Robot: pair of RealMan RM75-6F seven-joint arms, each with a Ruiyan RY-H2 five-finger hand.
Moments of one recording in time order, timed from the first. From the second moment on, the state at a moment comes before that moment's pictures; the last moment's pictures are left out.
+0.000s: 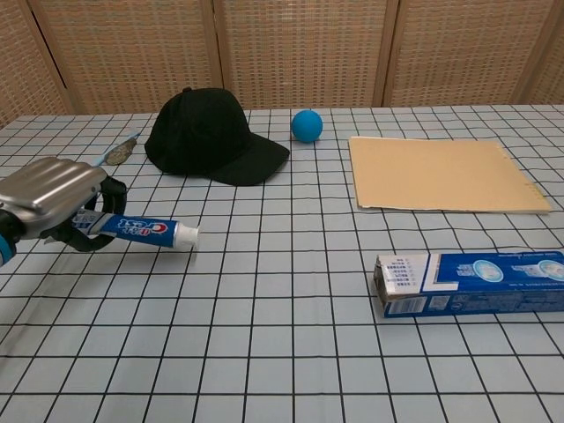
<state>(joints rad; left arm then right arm) -0.53 -1.70 -0.10 -1.26 1.28 1.20 0.51 0.12 -1.27 0.04 -1.47 -1.57 1.48 -0.01</state>
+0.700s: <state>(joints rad) -0.48 -1.48 -0.11 -1.39 1.39 1.29 0.30 0.24 -1.31 0.07 -1.64 -1.38 1.22 -0.27</state>
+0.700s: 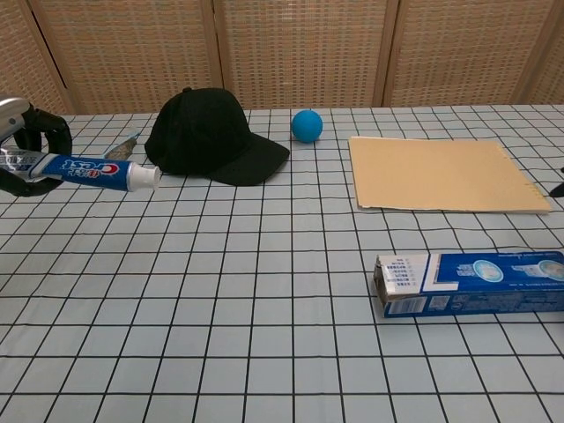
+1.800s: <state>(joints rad) -0.45 -1.44 -0.11 -1.37 1.46 1.32 0.19 0.37 -1.48 0.11 -1.55 -1.15 1.08 -0.43</state>
